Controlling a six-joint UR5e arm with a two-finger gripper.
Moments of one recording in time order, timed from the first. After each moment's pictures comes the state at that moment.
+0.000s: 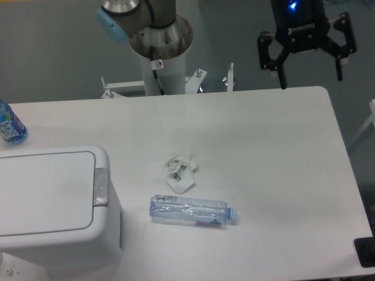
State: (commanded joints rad) arm 2.70 -1.60 -1.46 -1.01 1.48 0.98
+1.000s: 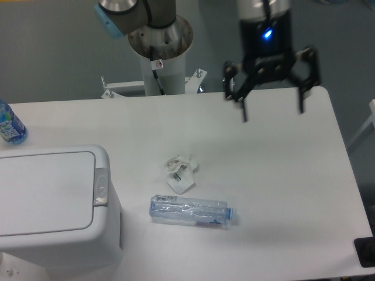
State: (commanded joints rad) arm 2.45 -1.70 -1.42 -1.01 1.41 0.40
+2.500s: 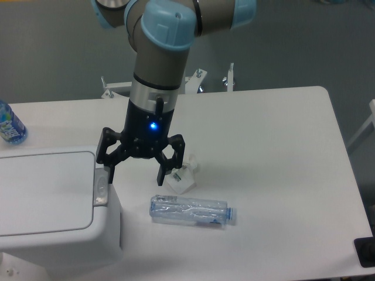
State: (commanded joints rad) arm 2.29 -1.81 -1.46 -1.00 1.18 0.08
